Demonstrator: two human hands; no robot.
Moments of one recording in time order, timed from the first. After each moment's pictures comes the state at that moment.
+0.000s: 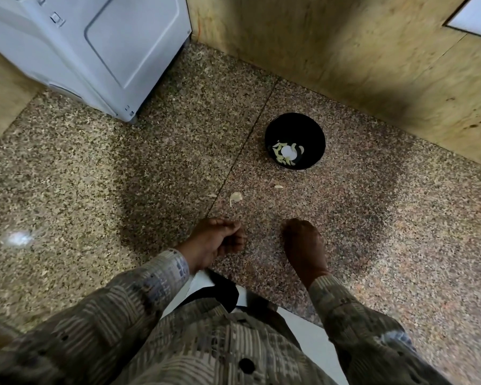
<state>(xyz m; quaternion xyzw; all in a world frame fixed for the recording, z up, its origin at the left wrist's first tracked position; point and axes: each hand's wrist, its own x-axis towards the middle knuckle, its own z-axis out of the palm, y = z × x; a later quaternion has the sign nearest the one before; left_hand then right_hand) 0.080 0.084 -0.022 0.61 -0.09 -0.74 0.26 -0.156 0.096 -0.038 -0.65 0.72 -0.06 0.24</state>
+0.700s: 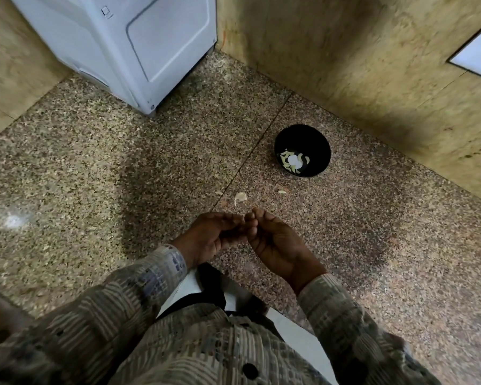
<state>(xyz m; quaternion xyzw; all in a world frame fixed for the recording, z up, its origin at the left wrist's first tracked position) 0.088 0.096 -0.005 0.52 -0.06 -0.77 0.36 -0.083 0.086 0.049 0.00 0.39 -0.37 0.84</state>
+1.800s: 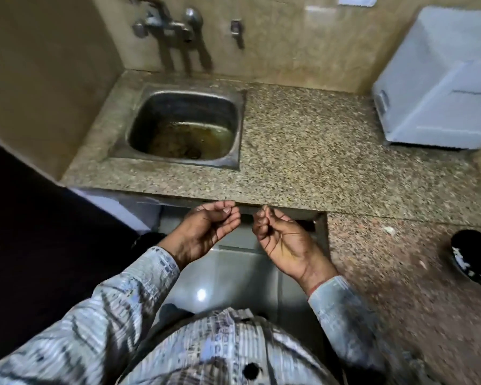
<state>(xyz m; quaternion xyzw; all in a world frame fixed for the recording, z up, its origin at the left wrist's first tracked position) 0.078 0.512 0.092 0.43 0.19 -0.37 0.80 -0.006 0.331 0.105 -0.20 0.20 0.11 0.95</state>
